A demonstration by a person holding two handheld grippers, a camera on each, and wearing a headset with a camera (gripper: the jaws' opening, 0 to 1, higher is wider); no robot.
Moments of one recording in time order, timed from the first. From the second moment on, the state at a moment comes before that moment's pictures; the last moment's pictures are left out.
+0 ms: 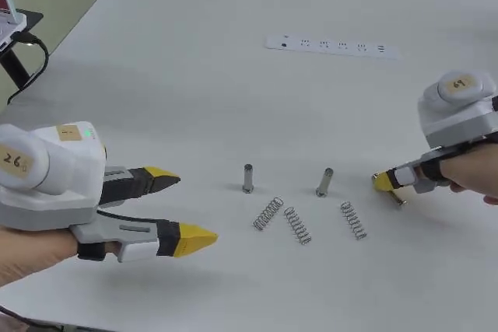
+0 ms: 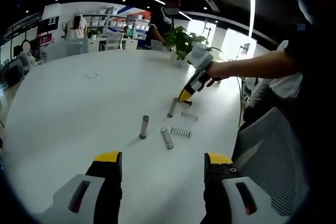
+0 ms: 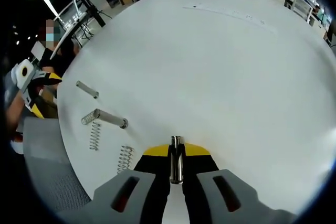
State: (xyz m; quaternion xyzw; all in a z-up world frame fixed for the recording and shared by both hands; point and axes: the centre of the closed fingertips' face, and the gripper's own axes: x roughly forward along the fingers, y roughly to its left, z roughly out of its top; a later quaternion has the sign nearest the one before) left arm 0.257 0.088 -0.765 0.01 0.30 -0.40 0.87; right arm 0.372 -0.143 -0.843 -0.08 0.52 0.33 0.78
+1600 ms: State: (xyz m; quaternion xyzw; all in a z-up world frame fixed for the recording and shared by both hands) left arm 0.257 0.080 -0.762 0.02 0.29 -0.41 0.87; right arm 0.372 -0.132 -0.806 -0.07 0.37 0.38 0.85
